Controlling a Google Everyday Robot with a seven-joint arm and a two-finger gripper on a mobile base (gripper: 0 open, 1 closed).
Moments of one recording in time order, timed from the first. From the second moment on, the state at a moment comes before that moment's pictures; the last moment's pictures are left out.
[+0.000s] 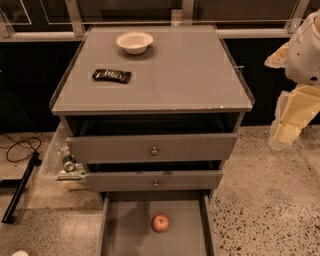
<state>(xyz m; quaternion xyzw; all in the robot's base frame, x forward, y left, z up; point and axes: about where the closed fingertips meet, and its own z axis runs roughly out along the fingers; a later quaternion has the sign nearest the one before) 0.438 -0.216 0.977 -0.60 0.78 -0.04 0.16</state>
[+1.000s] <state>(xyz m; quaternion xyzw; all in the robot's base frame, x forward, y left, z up) 0.426 -0.198 0.901 -0.60 0.78 0.02 0.17</state>
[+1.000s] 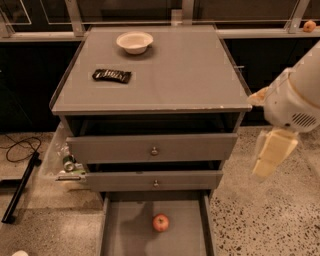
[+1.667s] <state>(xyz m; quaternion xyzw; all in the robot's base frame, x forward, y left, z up) 0.410 -0.185 0.779 -0.60 0.77 0.10 0.20</state>
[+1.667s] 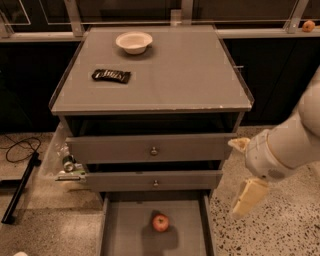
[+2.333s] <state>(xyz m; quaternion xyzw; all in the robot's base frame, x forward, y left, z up) 0.424 -0.183 0.668 -0.59 0.76 0.17 0.23</state>
